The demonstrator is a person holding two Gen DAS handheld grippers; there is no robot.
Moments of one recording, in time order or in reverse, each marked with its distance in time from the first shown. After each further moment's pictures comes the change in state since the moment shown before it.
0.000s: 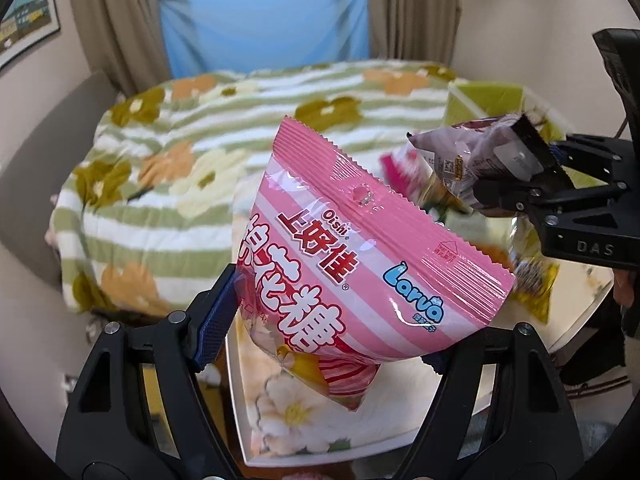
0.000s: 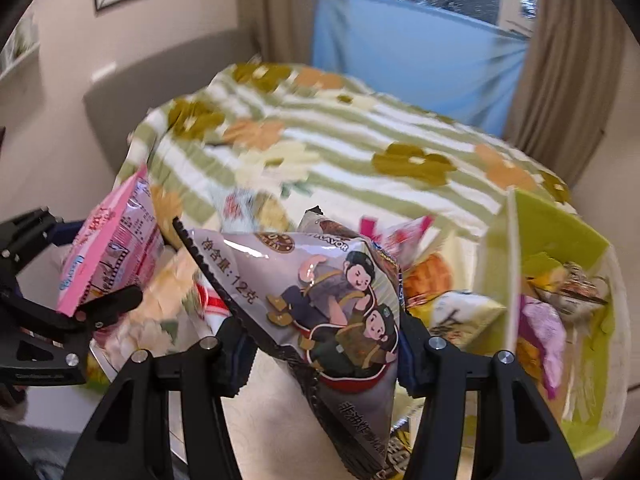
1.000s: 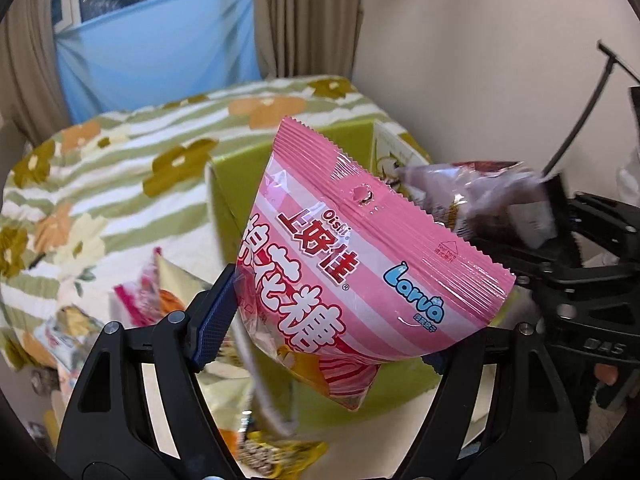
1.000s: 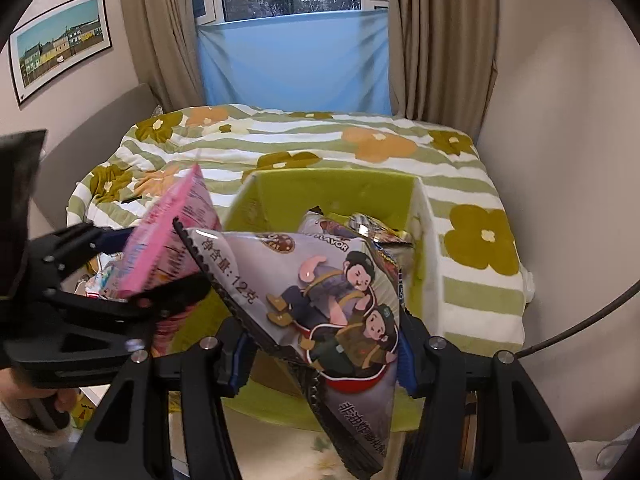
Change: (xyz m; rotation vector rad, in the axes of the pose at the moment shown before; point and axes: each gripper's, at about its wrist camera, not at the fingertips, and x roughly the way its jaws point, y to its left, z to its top) left arm 0.074 -0.315 0.146 0.065 0.011 -0.221; right arm -0.114 -0.265 -0.067 0.248 -0.030 -0.126
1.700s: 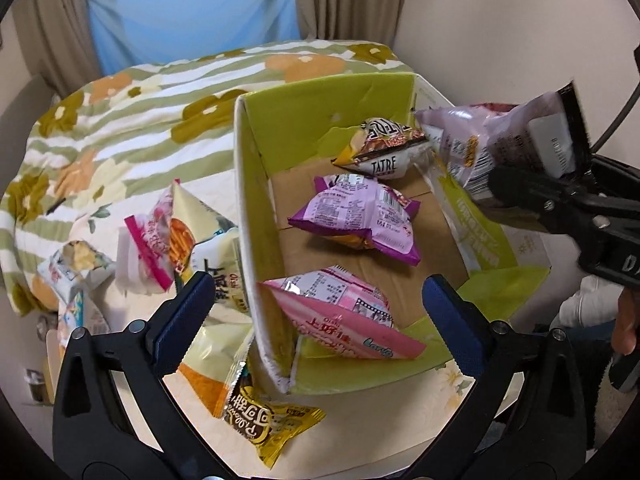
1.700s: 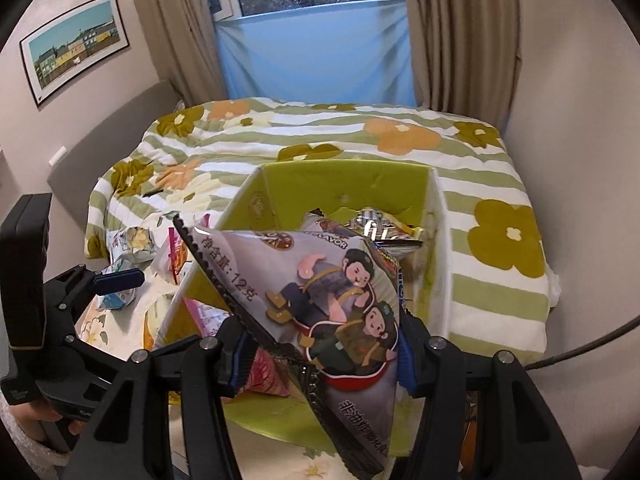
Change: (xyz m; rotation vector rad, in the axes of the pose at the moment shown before) left arm 0.002 0.015 -0.039 -0.100 0.115 0.103; right arm 0.024 -0.022 0.005 -0.022 0.030 0.118
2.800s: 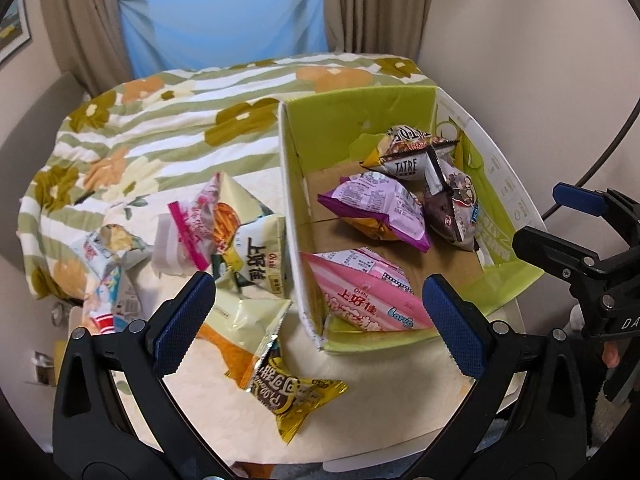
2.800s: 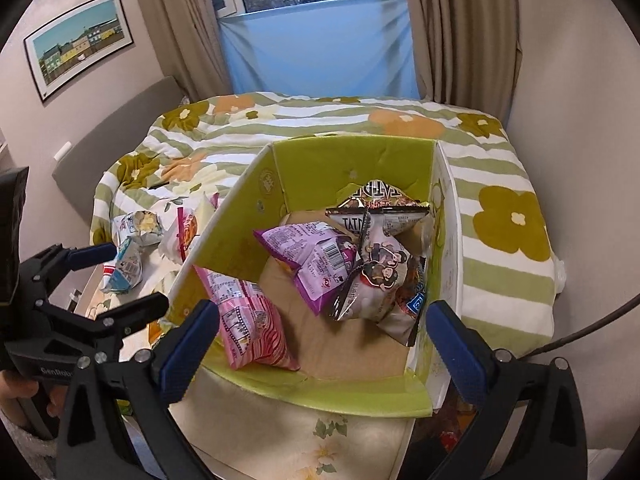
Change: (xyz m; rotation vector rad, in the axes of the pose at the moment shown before) left arm -0.038 0.008 -0.024 -0.045 -0.057 0.098; right arm -0.011 0.005 -0.033 0.006 -0.004 0.015
